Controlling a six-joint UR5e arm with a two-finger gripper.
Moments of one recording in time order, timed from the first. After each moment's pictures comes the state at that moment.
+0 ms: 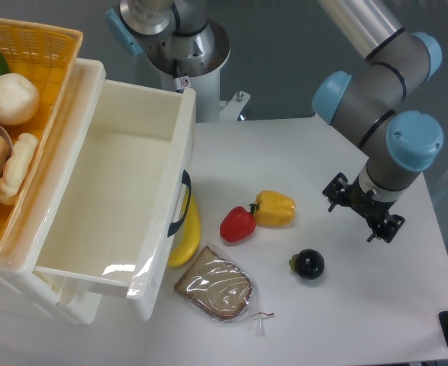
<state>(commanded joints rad) 2.74 -2.12 -1.37 -1.25 1.53 1.46</state>
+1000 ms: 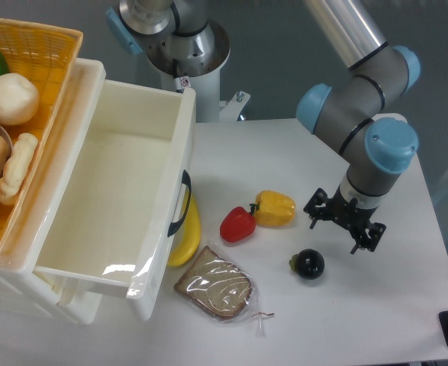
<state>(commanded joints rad) 2.71 -2.12 -1.52 -1.06 1.42 1.13</state>
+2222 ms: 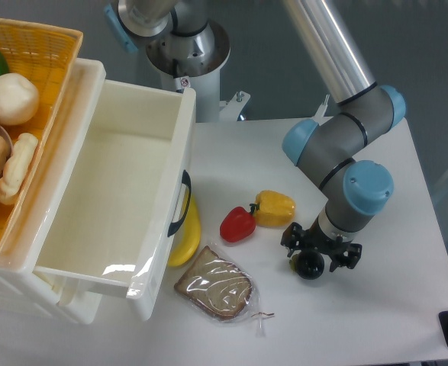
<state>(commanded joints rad) 2.65 -2.23 -1.46 -1.05 1.41 0.95</state>
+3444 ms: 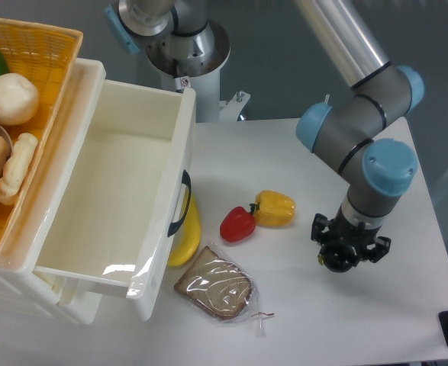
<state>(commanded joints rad) 2.72 -2.14 -1.39 -1.07 1.48 1.14</state>
